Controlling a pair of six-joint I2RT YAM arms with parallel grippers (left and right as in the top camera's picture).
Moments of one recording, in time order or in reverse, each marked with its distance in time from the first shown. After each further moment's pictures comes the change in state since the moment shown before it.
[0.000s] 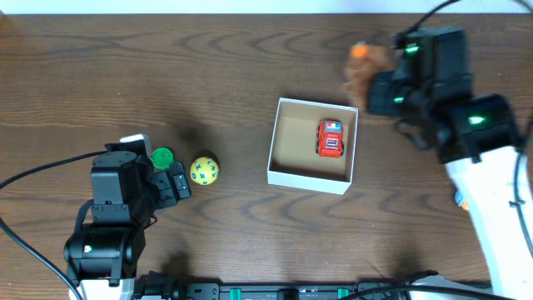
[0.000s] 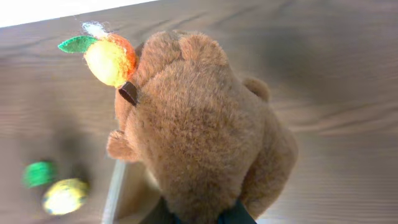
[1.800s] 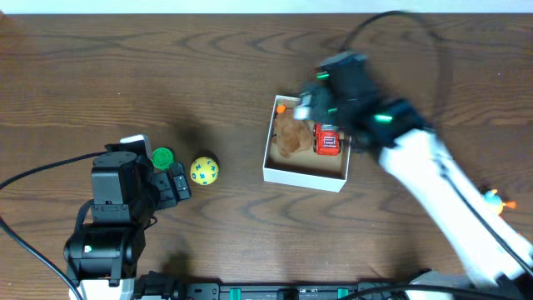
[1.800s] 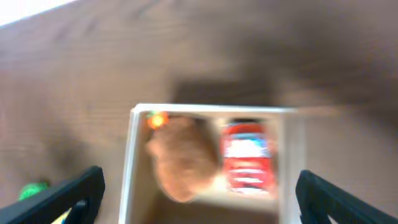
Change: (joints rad) left arm 0.000 0.000 0.000 -0.008 0.000 0.000; right arm 0.126 0.052 -0.177 0.182 0.165 0.212
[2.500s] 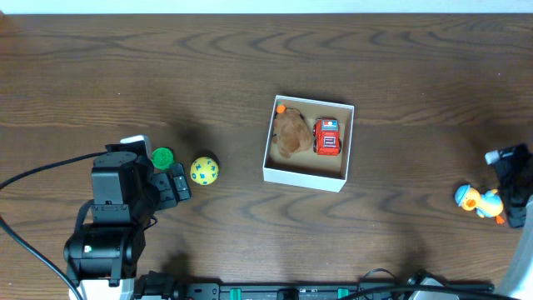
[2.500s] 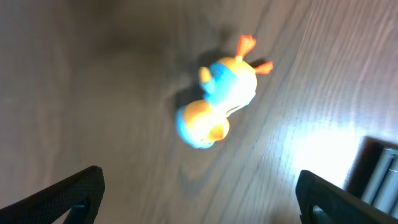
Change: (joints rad) left arm 0.000 0.000 0.000 -0.005 0.000 0.000; right arm -1.095 -0.189 -0.358 -0.192 -0.079 0.067
